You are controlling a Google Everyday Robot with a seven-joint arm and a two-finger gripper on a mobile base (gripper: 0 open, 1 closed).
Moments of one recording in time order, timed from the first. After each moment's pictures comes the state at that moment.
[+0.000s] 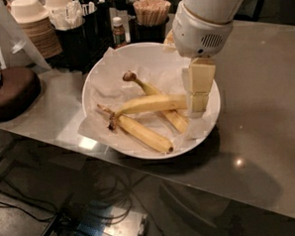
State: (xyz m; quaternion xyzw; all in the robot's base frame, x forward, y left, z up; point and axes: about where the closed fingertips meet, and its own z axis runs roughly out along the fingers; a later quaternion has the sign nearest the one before) arm 0.500 -0.067 0.947 -0.76 0.63 0.03 0.13
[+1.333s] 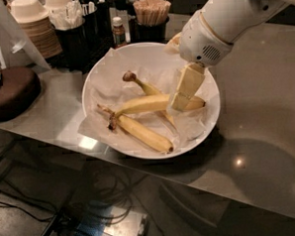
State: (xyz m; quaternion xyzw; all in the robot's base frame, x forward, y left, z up) arm 0.527 -0.047 0.932 -0.67 0.68 0.15 0.26
